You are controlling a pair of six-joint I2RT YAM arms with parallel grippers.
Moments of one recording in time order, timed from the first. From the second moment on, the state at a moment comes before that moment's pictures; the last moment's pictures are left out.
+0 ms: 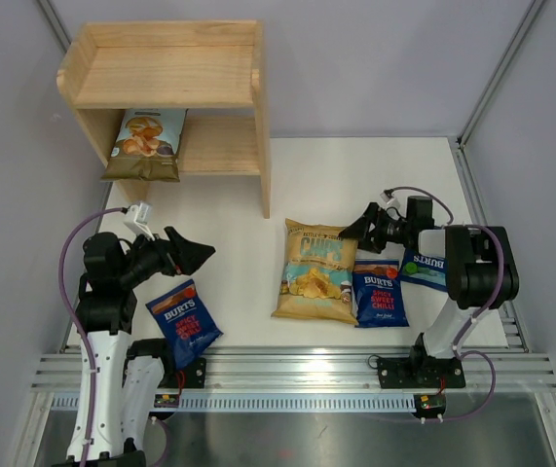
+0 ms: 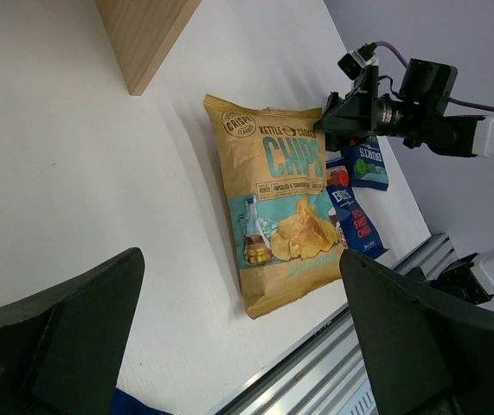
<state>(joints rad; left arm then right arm) 0.10 0.57 0.69 -0.48 0.76 -0.42 -0.03 1.76 0.75 0.27 -0.98 0.55</state>
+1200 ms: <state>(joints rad) -0.06 0.59 0.56 -0.33 0.70 -0.59 0.28 1.09 0.57 0.35 -0.38 1.11</state>
